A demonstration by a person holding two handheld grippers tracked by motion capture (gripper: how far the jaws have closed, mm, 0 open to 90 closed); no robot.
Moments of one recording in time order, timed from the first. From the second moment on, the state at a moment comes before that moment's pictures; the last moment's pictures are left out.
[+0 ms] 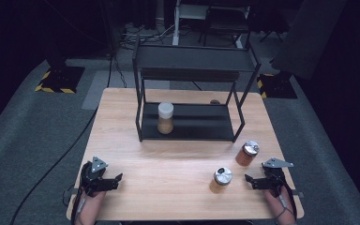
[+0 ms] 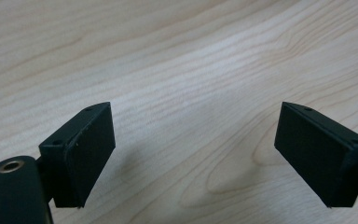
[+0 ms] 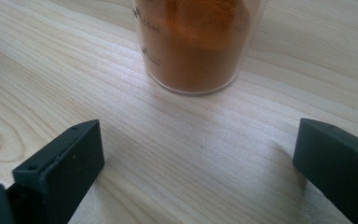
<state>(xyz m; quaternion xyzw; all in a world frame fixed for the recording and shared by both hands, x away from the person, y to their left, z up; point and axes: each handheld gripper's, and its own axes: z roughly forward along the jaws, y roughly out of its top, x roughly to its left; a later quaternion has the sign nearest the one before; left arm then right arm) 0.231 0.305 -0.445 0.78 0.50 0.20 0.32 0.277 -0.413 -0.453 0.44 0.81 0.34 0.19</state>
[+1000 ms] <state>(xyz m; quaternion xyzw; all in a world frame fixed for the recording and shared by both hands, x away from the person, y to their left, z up) 0.233 0.309 -0.453 0.78 0.50 0.19 0.32 0.277 -0.416 -0.451 0.43 0.82 0.34 0.18</state>
